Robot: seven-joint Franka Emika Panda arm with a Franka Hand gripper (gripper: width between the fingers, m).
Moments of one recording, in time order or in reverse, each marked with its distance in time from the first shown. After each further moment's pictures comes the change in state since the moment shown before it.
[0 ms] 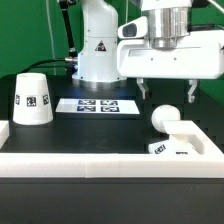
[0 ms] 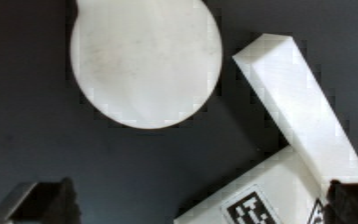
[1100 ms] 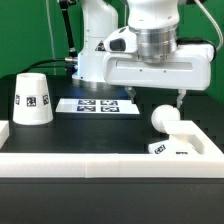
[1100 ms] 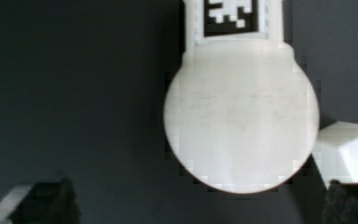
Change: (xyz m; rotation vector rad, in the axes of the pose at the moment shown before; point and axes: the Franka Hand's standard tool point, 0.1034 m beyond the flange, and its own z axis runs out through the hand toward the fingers) arm -0.007 0.028 0.011 -0.107 -0.366 -0.162
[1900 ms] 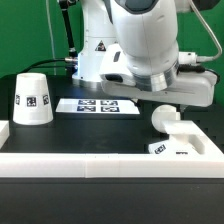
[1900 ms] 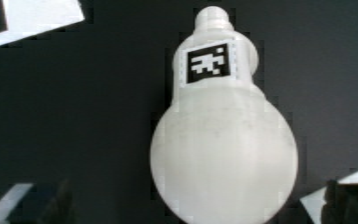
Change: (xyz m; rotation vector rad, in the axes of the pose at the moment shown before) arm 0.007 -0.007 0.006 -0.017 -0.414 0.012
